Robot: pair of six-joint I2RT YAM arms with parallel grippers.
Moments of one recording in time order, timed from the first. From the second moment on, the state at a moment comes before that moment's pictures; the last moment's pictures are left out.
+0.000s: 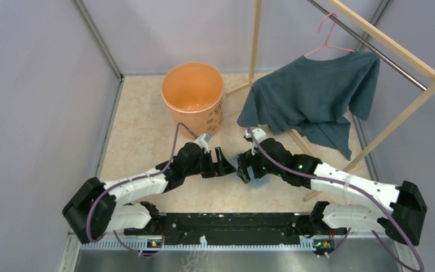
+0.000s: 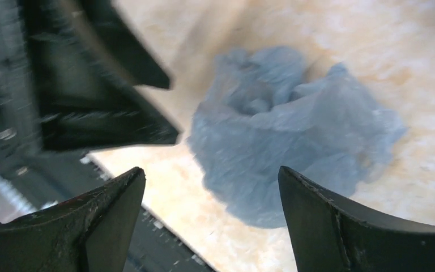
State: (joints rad) left arm -0.79 1.24 0.49 0.20 0.26 -0.89; right arm 0.95 1.02 0.73 -0.39 0.03 0.39
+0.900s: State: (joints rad) left arm -0.79 0.80 0.38 -0.06 0.09 -1.01; right arm 0.98 0.90 0.60 0.06 -0.06 0.14
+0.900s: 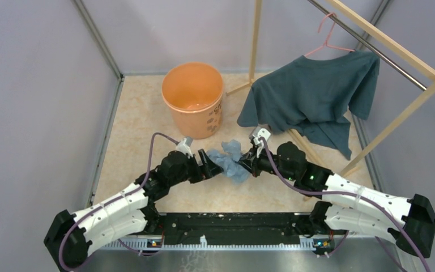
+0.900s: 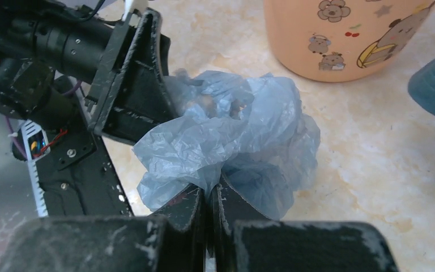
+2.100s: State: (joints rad) left arm -0.78 0.68 1.00 -0.67 -0.25 -0.68; right arm 0.89 1.06 0.74 -0.03 -0.34 0.46
